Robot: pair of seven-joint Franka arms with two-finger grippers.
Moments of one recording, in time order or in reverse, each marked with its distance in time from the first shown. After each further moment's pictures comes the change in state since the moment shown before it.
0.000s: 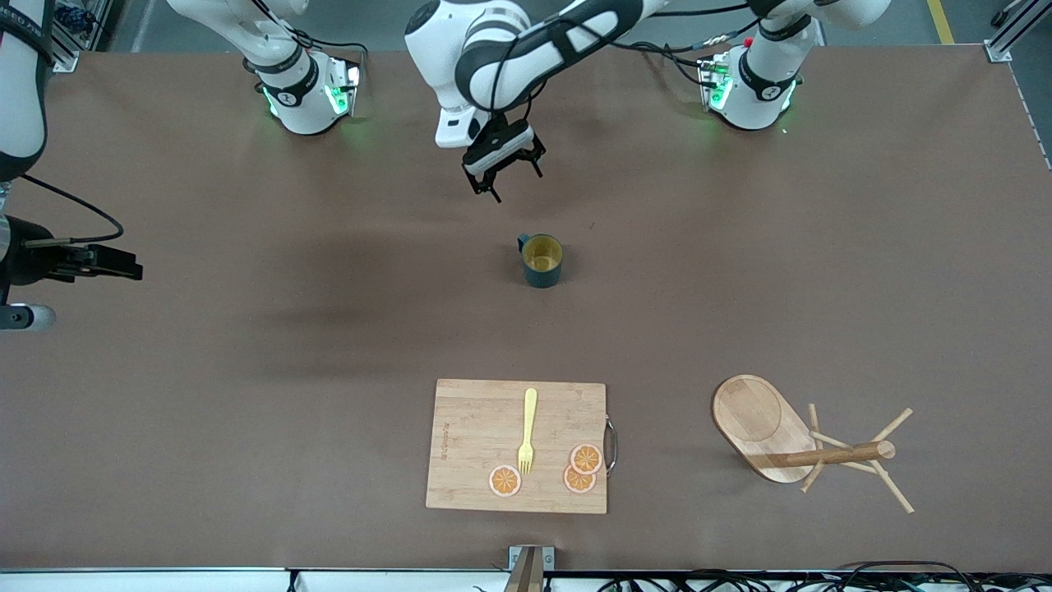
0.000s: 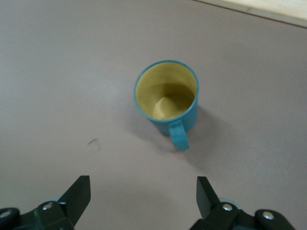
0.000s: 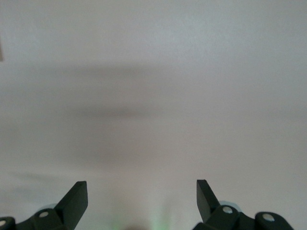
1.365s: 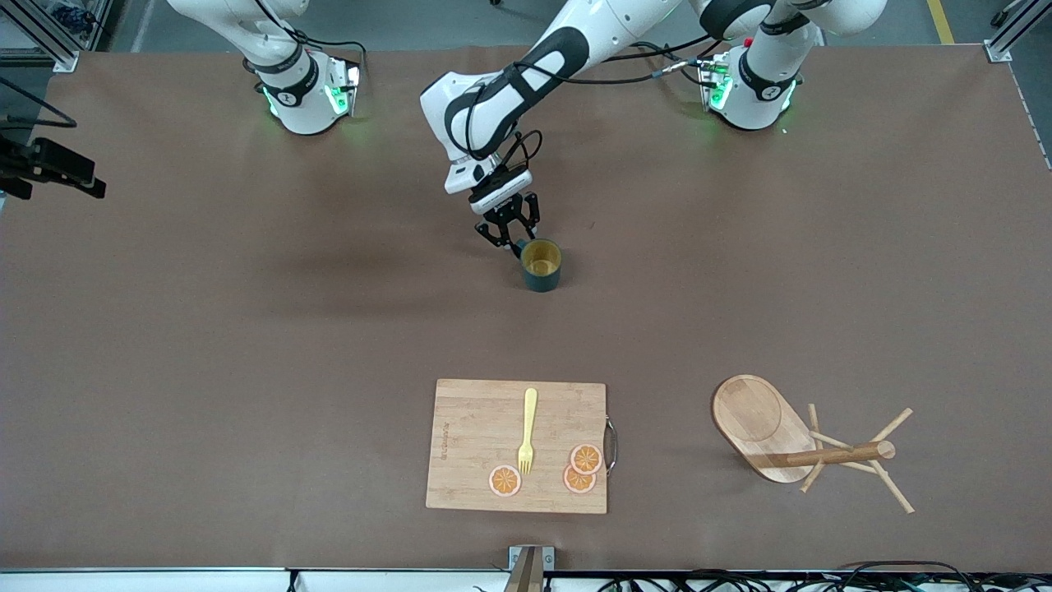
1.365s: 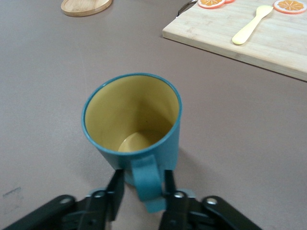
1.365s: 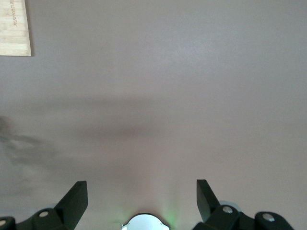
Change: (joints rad) left arm -0.245 0.113 0.347 0.035 0.166 0.118 -0.184; right arm -0.003 -0.290 0.020 -0.123 0.008 -0.066 0.064
